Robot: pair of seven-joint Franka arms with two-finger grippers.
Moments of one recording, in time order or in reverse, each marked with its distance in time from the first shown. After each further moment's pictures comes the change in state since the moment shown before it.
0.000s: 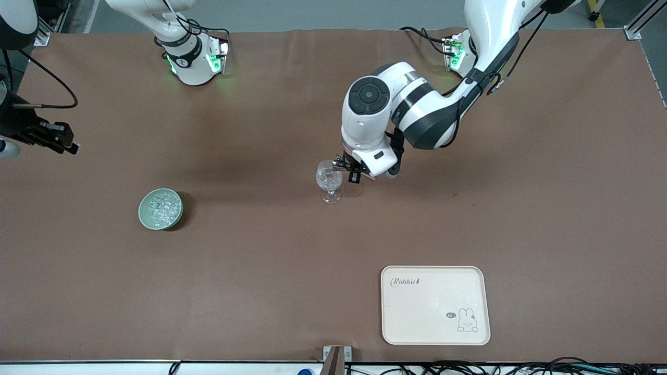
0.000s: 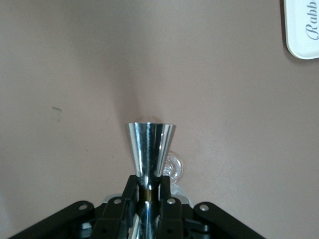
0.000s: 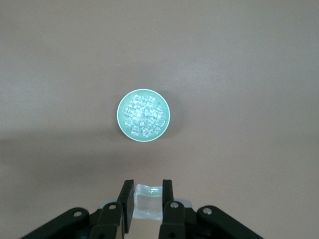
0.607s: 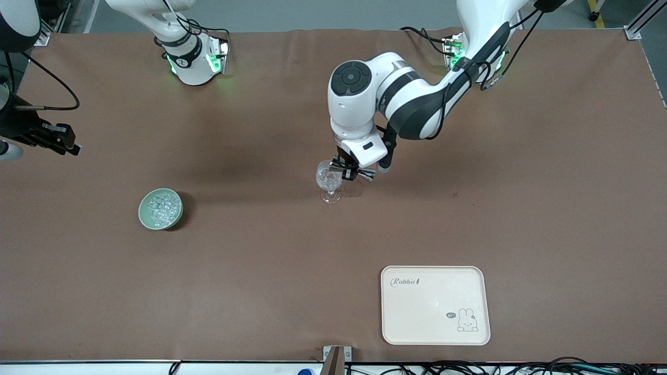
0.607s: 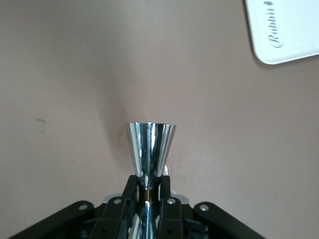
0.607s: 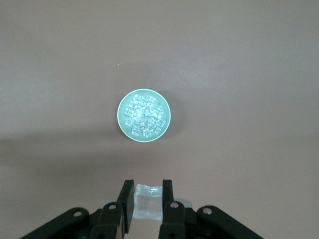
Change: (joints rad) left arm -0.050 0.000 0.002 0.026 0.139 -0.012 -0.044; right arm 0.000 0.005 0.002 0.000 0.000 0.003 0.000
